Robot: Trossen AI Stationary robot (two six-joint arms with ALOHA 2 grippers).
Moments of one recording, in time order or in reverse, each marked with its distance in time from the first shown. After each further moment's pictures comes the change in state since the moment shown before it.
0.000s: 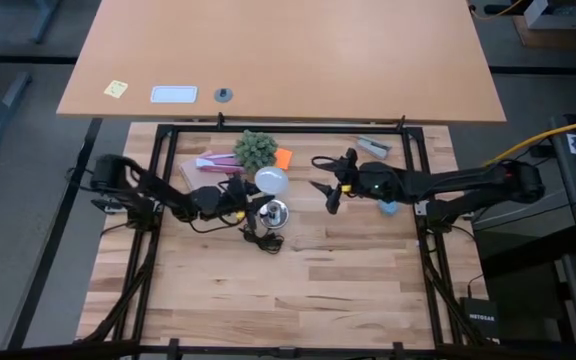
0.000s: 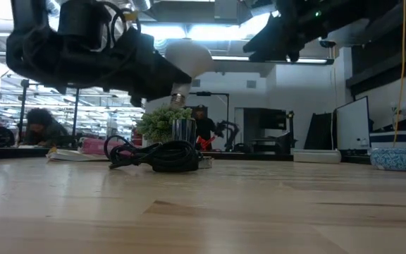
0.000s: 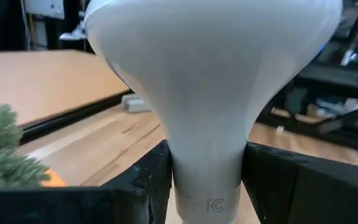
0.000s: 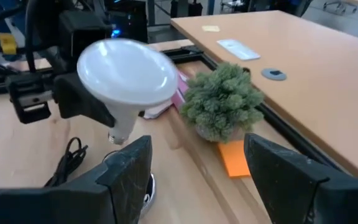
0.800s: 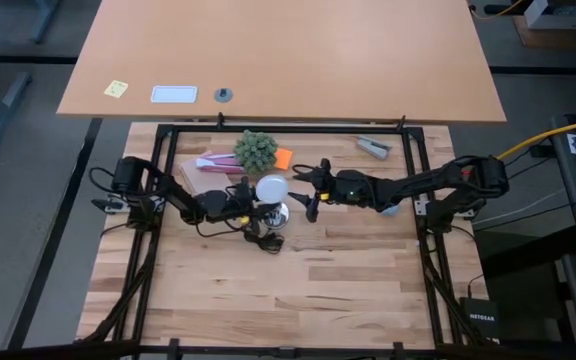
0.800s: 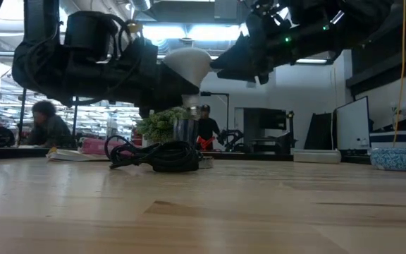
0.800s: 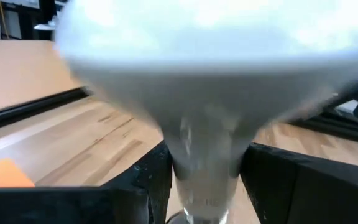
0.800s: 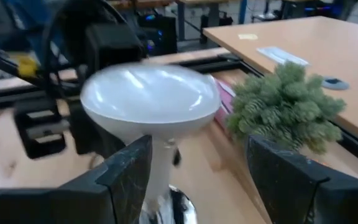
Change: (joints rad) left arm -0.006 0.145 0.037 0.079 0.067 -0.018; right arm 0.000 0.326 0.001 0.425 -0.134 0.006
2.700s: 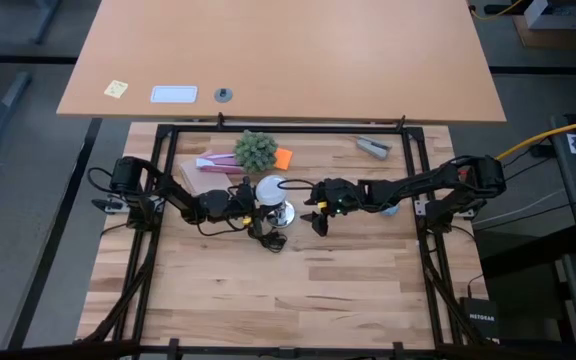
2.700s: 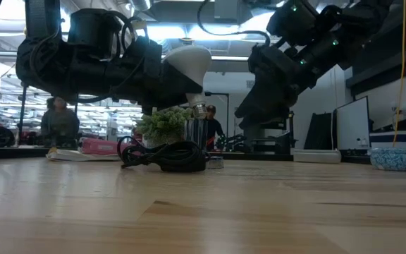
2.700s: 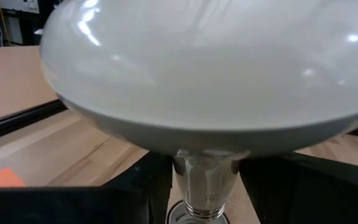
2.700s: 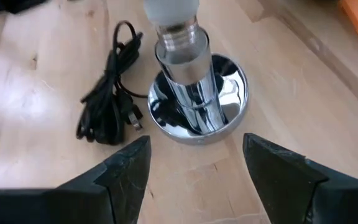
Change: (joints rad) left arm -0.001 -0.013 0.023 -0.034 -0.004 0.037; right arm 0.000 0.032 0.000 -0.416 -0.181 0.251
